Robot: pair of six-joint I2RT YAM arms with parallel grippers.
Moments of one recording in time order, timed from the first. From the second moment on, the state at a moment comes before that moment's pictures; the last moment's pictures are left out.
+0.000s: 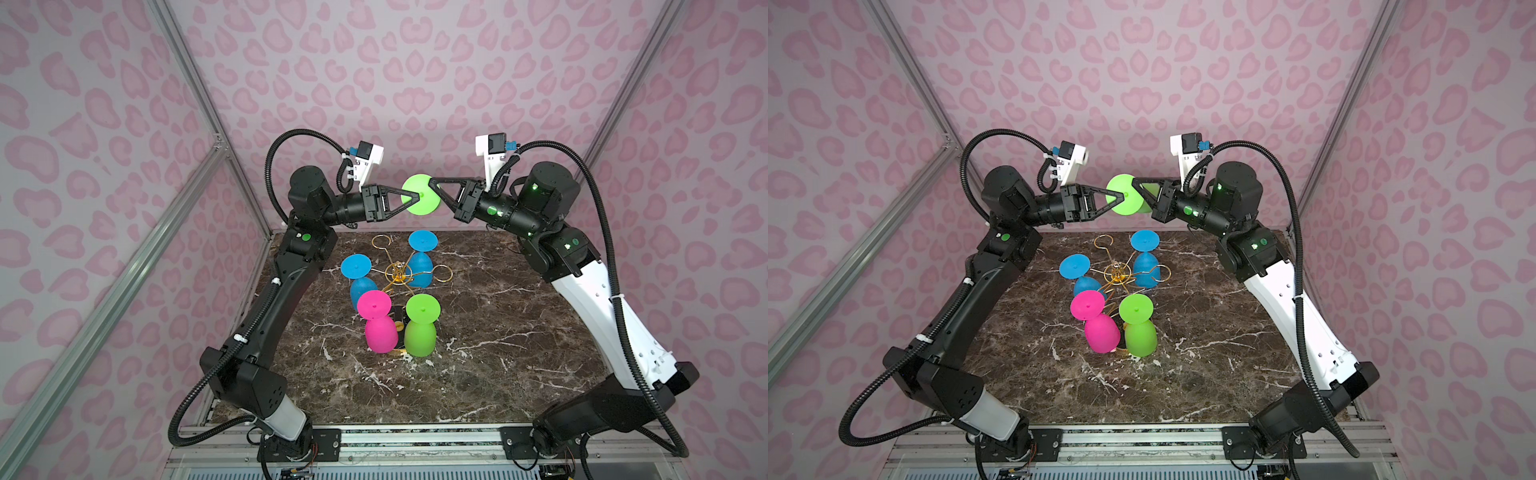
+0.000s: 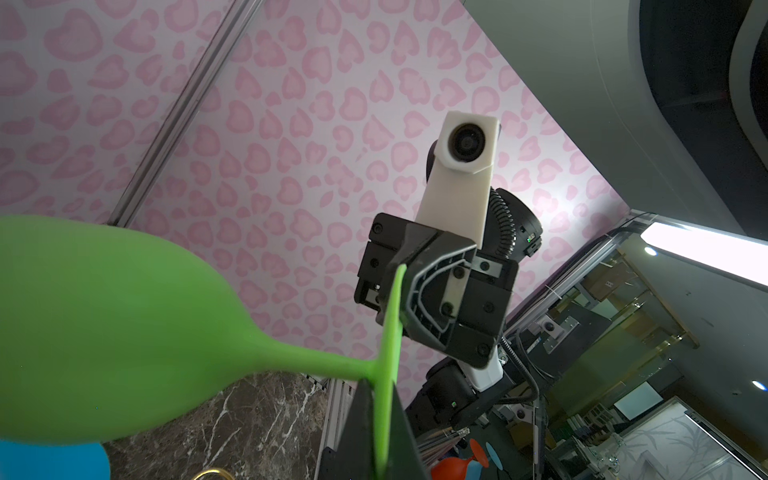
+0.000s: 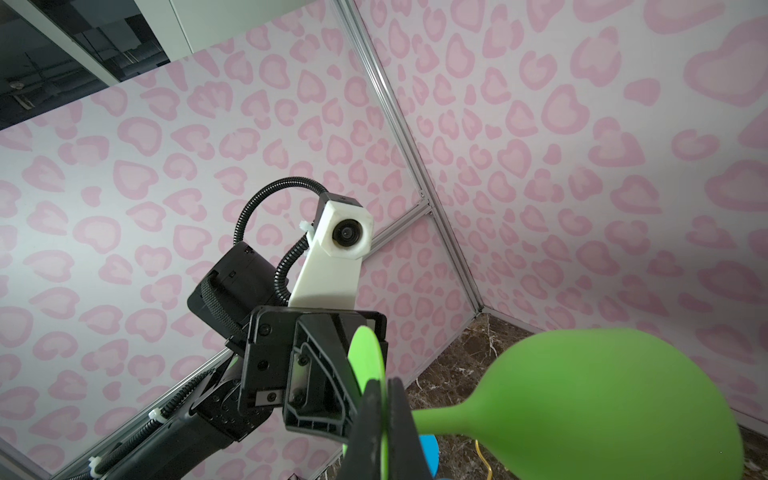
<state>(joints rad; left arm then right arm) -0.37 1.60 1.79 0.12 1.13 -1.00 0.54 1.52 1.91 -0.29 -0.49 0.53</state>
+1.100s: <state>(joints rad) -0.37 1.60 1.75 0.17 0.99 -1.31 0.60 1.10 1.17 0.03 -0.06 -0.21</state>
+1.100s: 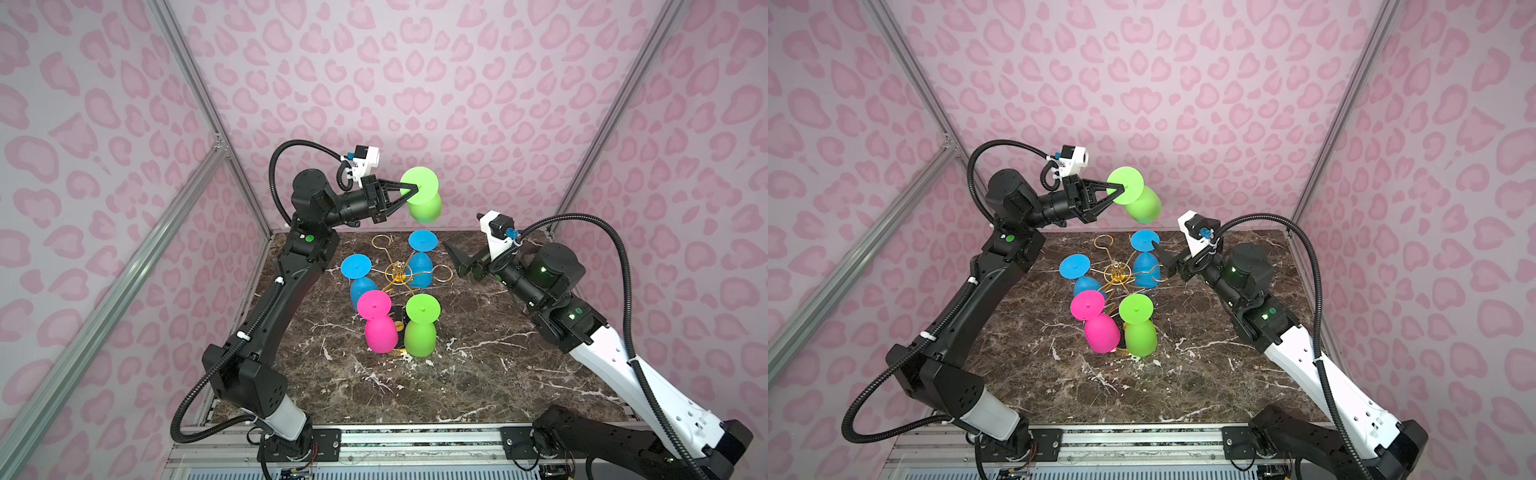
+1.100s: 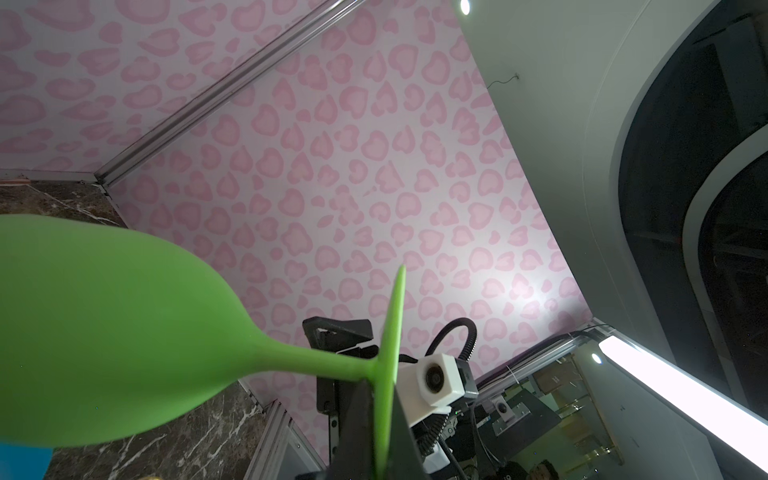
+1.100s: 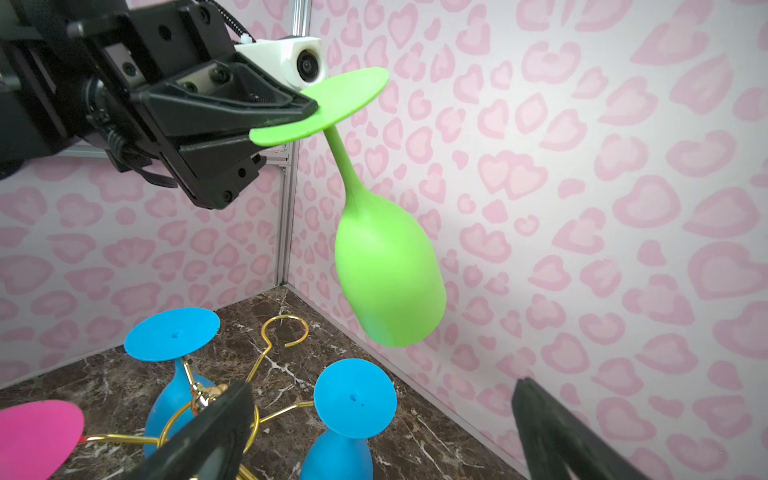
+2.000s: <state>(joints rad) -0.37 1.54 1.70 0.18 0.96 -1.39 0.61 1.46 1.37 0.25 -0.16 -0.21</state>
